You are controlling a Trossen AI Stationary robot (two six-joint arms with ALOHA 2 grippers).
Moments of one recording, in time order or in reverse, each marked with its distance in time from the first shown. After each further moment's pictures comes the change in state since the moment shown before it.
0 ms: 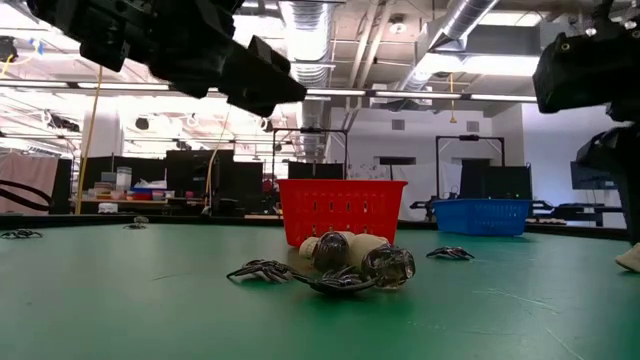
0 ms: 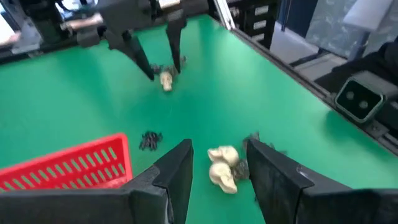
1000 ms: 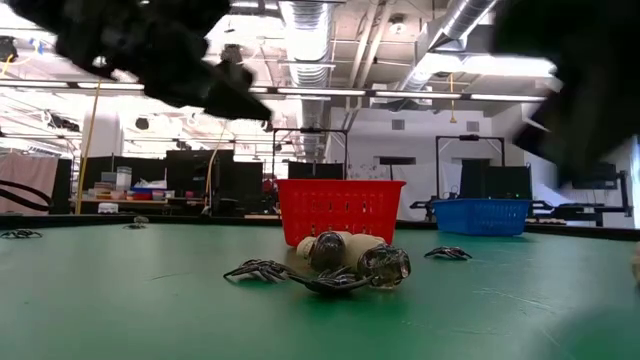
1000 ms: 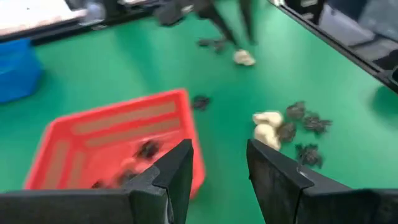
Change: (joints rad) left arm 0.033 -0.177 -0.123 -0.101 -0.157 0.010; right arm -0.060 0.020 0.005 0.348 0.023 -0.226
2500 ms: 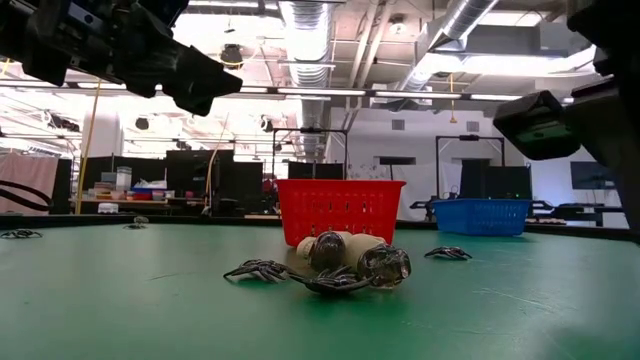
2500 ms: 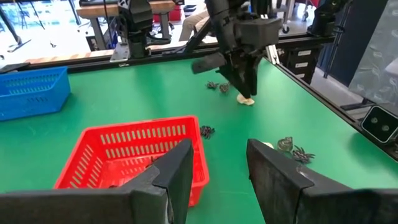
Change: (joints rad) left arm 0.012 -0.183 -0.227 0.268 0.009 -0.085; right arm 0.053 0.093 0.073 -0.142 -0.079 -0.611
